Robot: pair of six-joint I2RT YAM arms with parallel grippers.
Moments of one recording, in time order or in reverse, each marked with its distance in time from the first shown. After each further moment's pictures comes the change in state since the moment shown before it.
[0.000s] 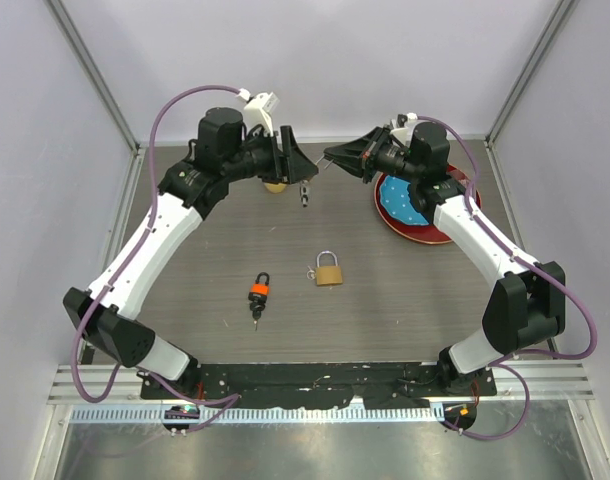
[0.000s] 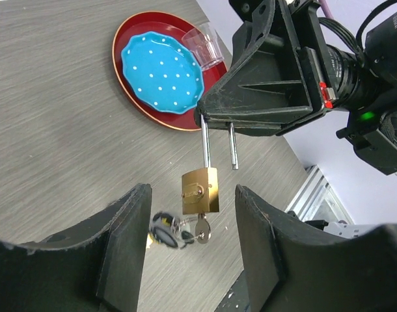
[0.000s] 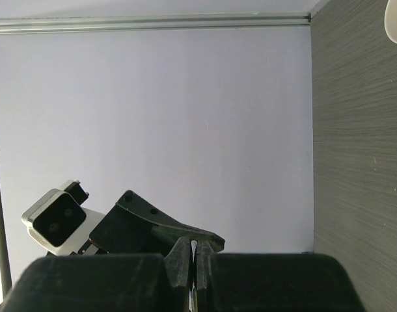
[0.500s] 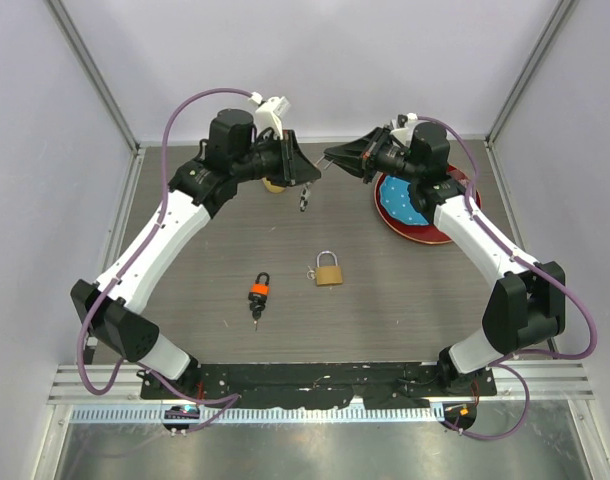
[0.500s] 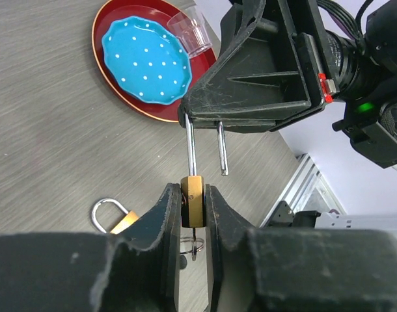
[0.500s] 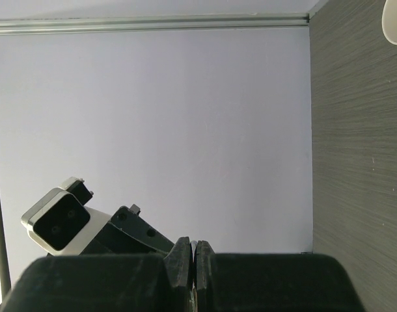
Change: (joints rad) left arm -0.023 0.042 0.001 0.011 0.039 -0.011; right arm 0.000 0.000 0.000 -0.001 -0.002 -0.002
